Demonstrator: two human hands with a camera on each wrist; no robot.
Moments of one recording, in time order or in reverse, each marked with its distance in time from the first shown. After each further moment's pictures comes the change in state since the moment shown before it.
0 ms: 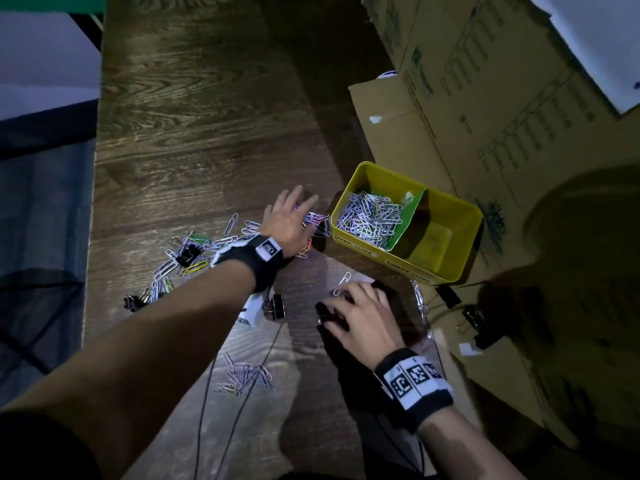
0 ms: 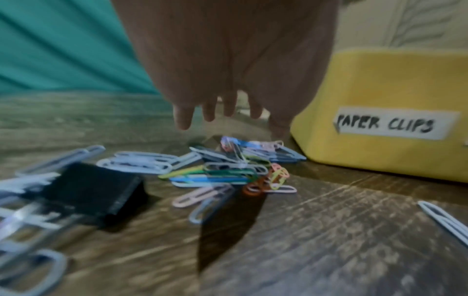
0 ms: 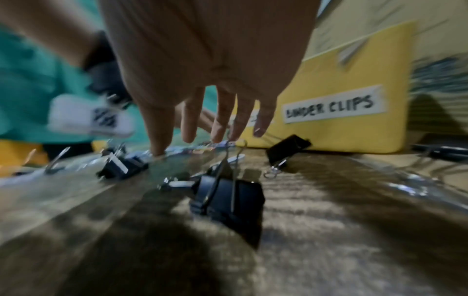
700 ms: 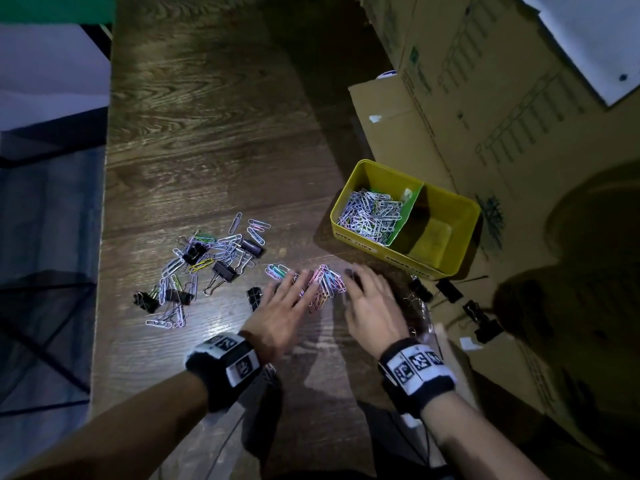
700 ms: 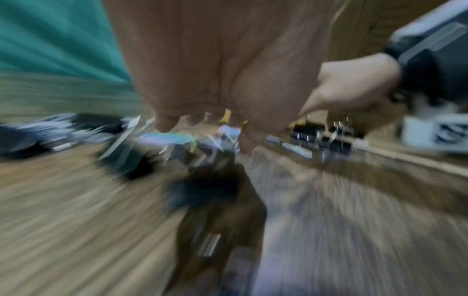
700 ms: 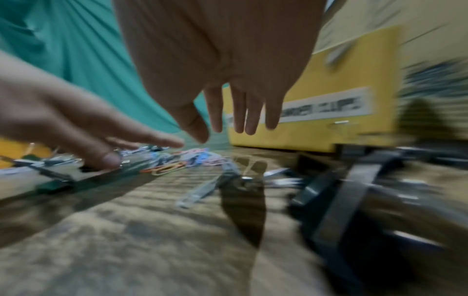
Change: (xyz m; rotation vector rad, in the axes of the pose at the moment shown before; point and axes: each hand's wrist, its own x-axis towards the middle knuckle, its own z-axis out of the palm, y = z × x) left_hand -0.140 0.008 0.065 0.161 -0.195 0.157; right_hand 0.002 0.008 0.002 -0.047 0.073 0.065
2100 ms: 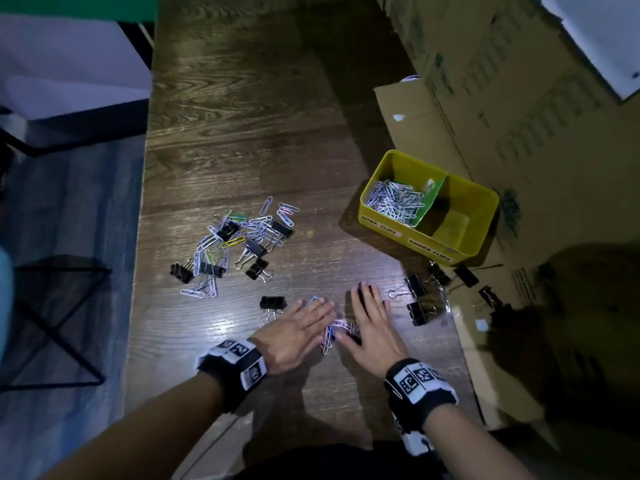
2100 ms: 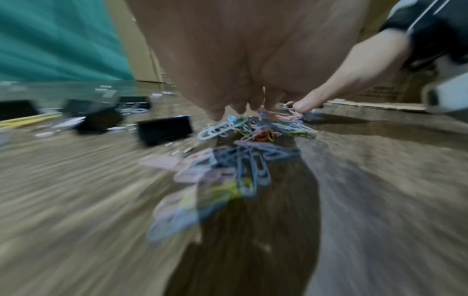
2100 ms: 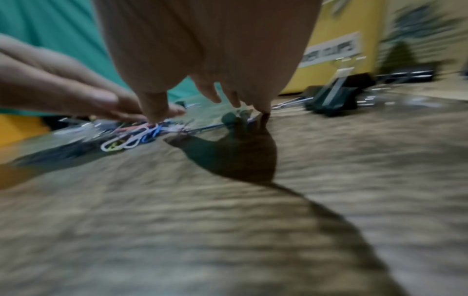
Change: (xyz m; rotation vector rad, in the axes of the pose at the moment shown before) left_hand -0.061 -0.011 0.039 -0.053 -0.015 0.317; right_hand -0.058 -0.029 0.050 0.077 -0.280 0.011
